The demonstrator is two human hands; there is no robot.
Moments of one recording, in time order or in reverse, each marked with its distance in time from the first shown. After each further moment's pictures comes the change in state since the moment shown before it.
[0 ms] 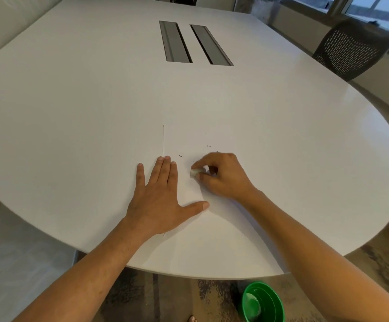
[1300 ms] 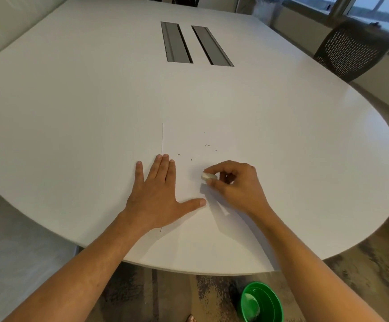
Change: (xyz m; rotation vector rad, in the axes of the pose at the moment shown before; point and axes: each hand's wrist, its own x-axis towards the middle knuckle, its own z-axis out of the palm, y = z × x) left_hand -0.001 0.000 -0.005 0.015 -0.038 -0.002; right_hand -0.043 -0.009 -0.015 0.266 0.164 0.240
